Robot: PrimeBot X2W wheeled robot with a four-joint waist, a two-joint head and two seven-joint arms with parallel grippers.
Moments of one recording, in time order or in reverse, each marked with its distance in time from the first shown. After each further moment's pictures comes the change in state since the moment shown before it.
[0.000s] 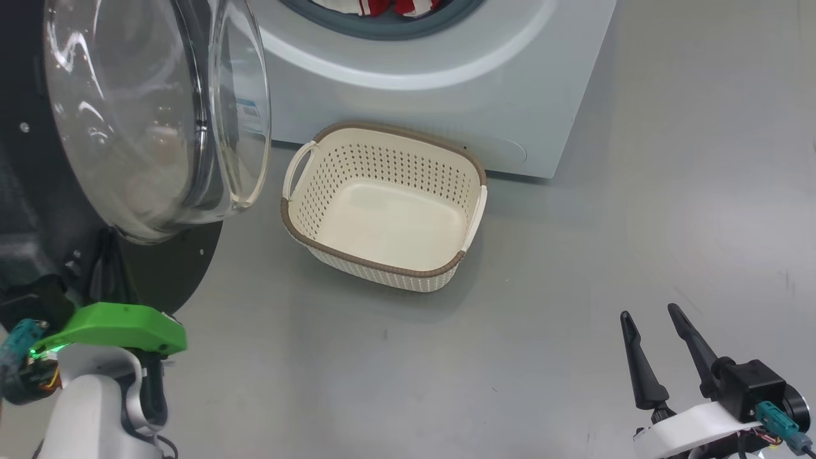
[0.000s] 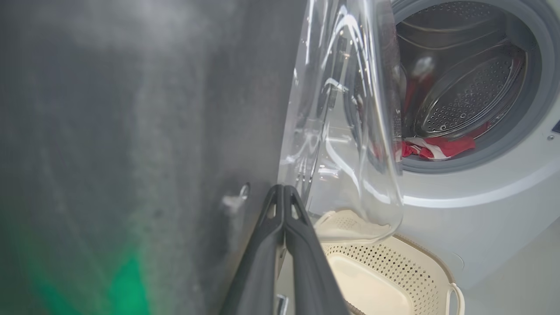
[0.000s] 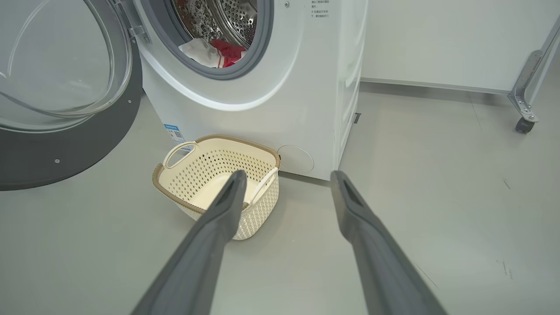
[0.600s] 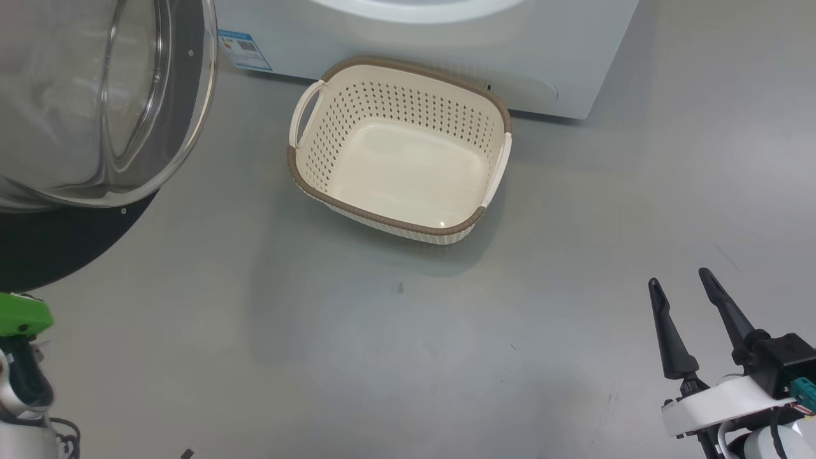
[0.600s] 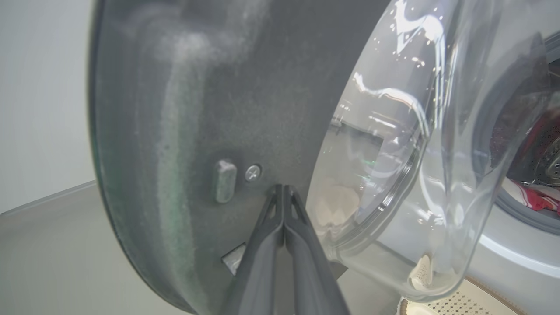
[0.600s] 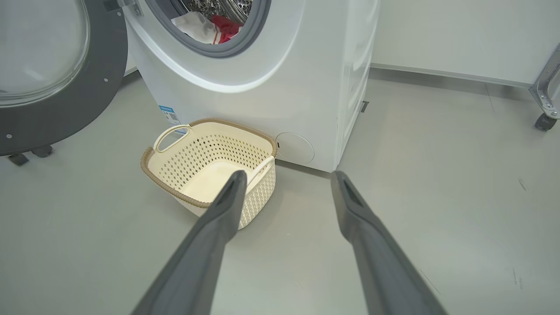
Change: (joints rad) left arm -0.064 0.093 0.237 0.034 -0.098 0.008 -0.037; right arm -0.037 -0.071 -0.031 -0.049 -0.008 0.008 0.000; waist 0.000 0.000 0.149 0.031
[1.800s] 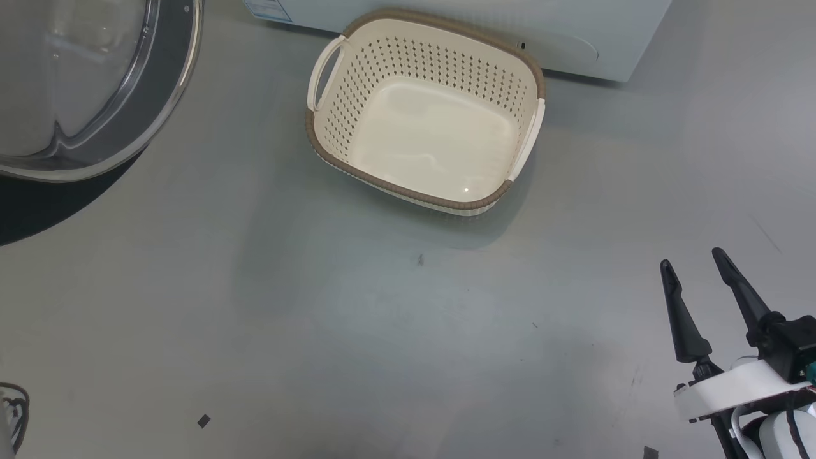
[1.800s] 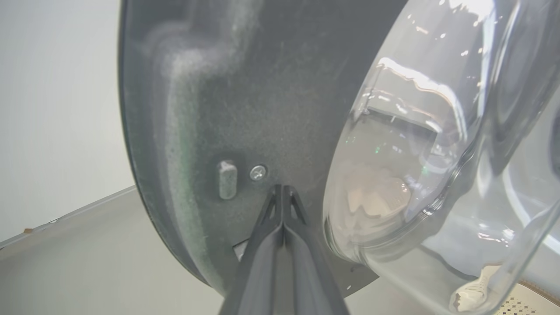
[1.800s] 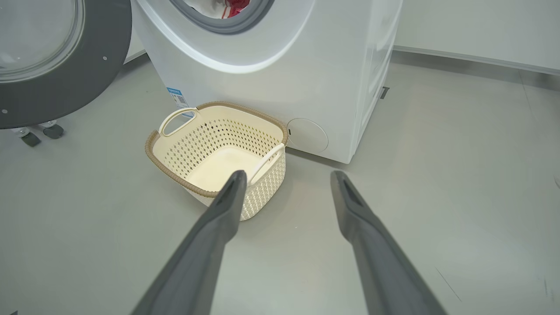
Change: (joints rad) left arm -0.164 0.121 0.012 0.185 -0.030 -0.035 0.023; right arm -0.021 -0.045 -0.012 -0.047 -0.002 0.003 0.033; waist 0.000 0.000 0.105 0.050
